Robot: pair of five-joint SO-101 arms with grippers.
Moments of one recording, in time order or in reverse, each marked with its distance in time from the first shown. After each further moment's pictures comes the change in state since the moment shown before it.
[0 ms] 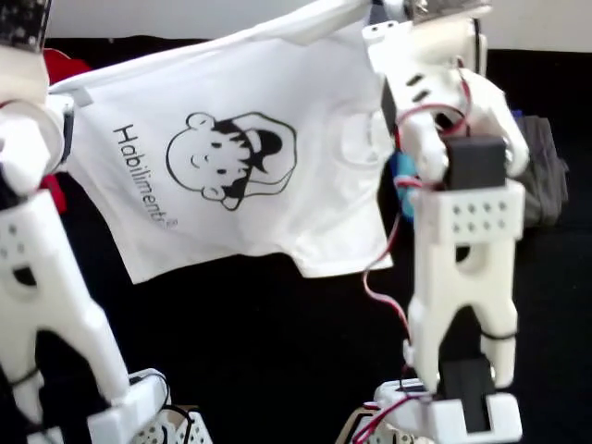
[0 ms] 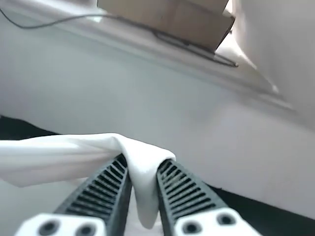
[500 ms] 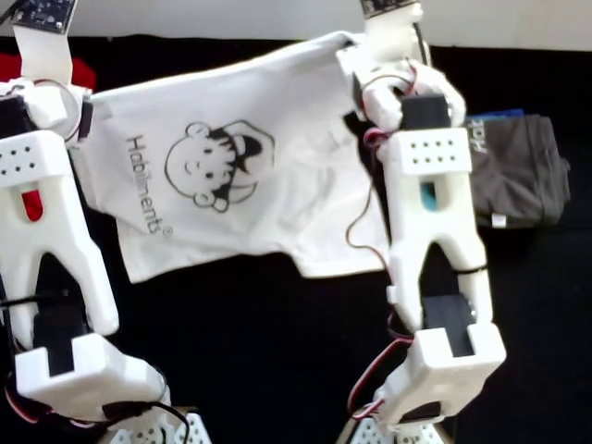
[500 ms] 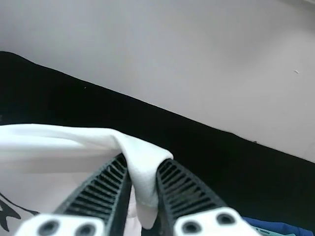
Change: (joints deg) left arm 0.9 19.4 -1.2 -6.1 0.0; right arm -1.2 17.3 0.1 -3.3 0.0
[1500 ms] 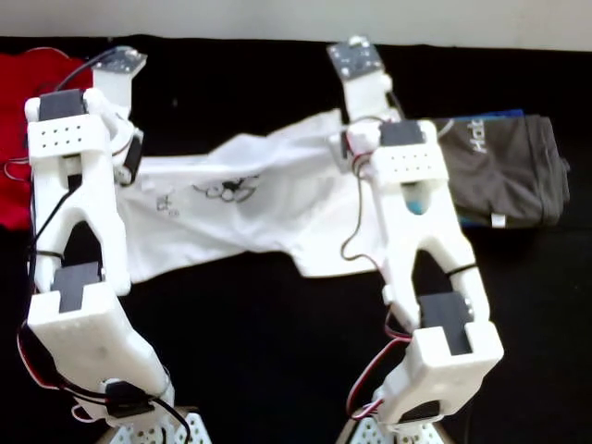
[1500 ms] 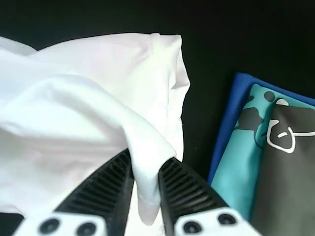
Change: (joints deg) left arm 6.6 15.5 0.4 9.9 0.1; right arm -1.0 0.2 20.9 9.1 0.0
